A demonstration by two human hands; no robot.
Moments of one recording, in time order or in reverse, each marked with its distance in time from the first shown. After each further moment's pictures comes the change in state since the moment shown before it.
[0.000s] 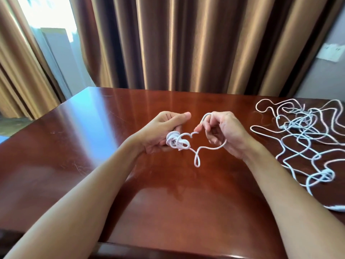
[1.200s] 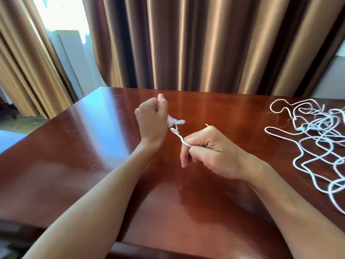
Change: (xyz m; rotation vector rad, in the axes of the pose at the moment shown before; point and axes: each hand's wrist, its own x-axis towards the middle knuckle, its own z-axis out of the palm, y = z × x) left_hand 0.020 -0.020 -0.031 0.591 1.045 0.474; right_hand -0.031 -0.011 0.047 -0.450 -0.483 -0.358
